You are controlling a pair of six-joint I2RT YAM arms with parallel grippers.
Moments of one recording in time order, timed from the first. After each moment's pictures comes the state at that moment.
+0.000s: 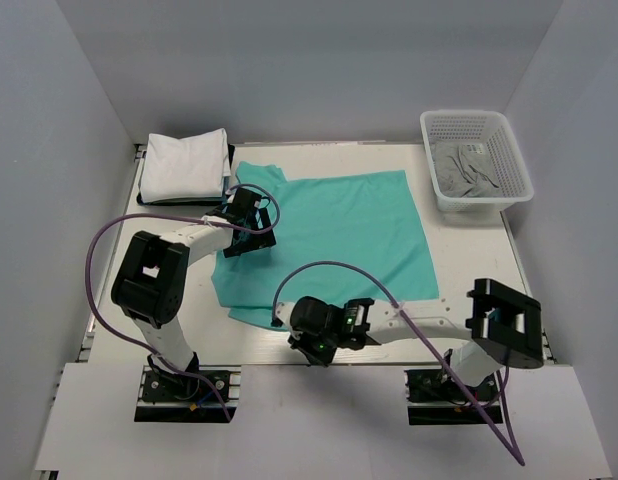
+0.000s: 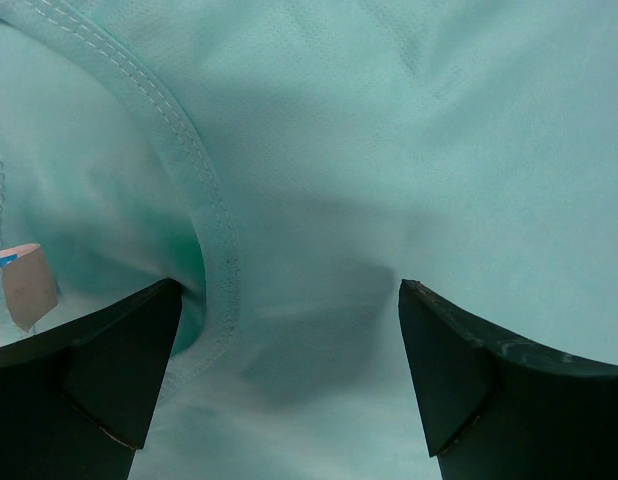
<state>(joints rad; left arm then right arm) -0.39 1.76 1.05 -0.34 -0.17 -0.57 1.37 1.52 0.85 -0.38 -0.12 0.22</state>
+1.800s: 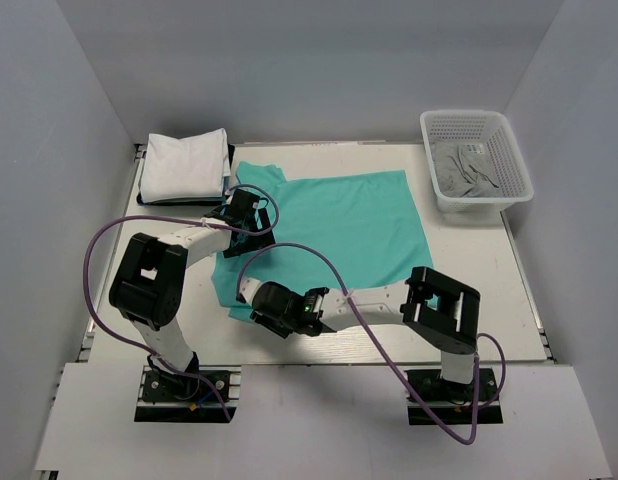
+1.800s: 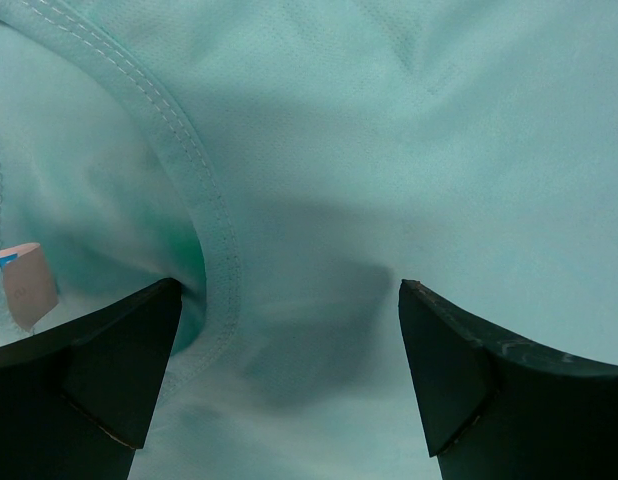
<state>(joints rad) -0.39 1.74 1.02 -0.31 -0.16 -0.56 1.33 1.87 1.14 -0.20 0.20 0.06</state>
